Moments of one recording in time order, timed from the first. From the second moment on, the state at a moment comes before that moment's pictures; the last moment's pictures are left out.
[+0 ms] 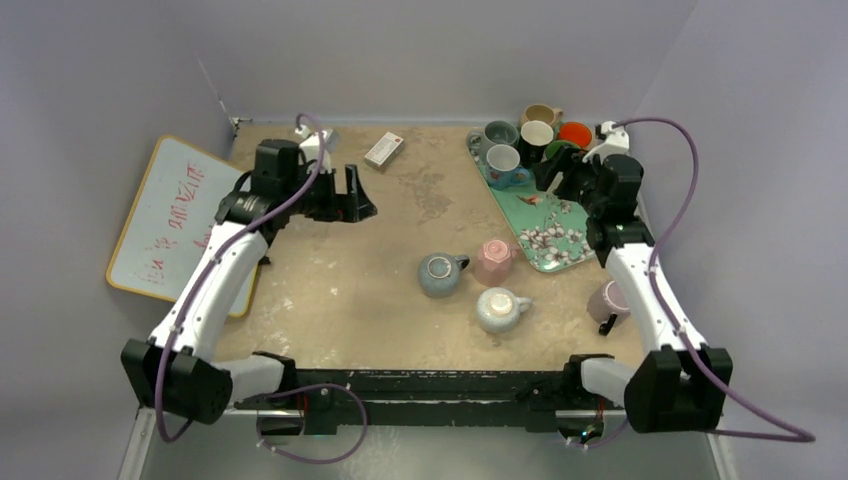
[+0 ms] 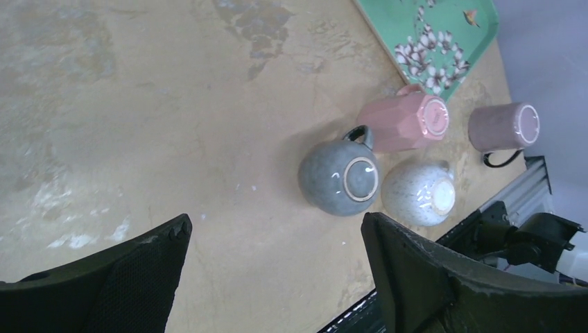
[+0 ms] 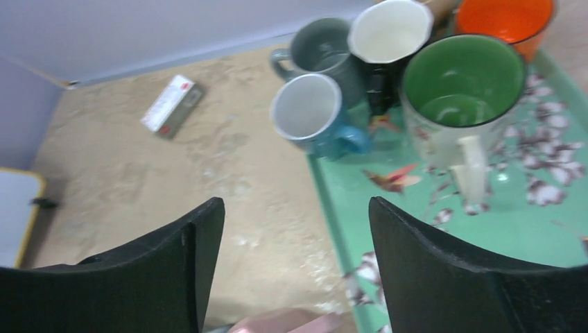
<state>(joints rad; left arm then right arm) -0.22 1.19 1.21 -0.67 0.42 -0.28 0.01 1.20 0.95 -0.03 -0.19 0.33</state>
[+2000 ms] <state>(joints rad) -0.79 2.09 1.76 -0.79 0.31 0.06 0.04 0.86 0.76 -0.14 -0.21 0.50</state>
